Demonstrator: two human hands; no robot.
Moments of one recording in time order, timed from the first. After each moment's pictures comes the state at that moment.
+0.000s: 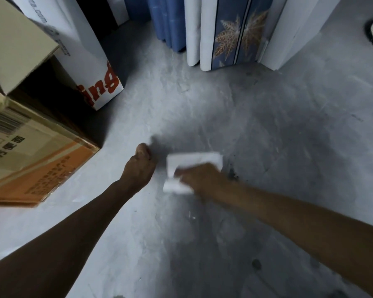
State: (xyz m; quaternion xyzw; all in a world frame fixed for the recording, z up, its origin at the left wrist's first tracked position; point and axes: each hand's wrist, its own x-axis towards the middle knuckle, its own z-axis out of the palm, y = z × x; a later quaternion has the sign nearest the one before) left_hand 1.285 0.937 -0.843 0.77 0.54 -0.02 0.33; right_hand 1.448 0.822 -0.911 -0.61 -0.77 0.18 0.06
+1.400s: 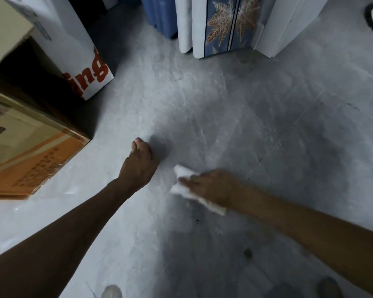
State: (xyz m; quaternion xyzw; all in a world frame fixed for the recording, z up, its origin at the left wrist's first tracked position) left_hand 1.287 0.926 -0.869 0.85 0.48 -0.09 0.22; right_hand 1.490 0.771 -0.919 -0.52 -0.84 0.10 0.15
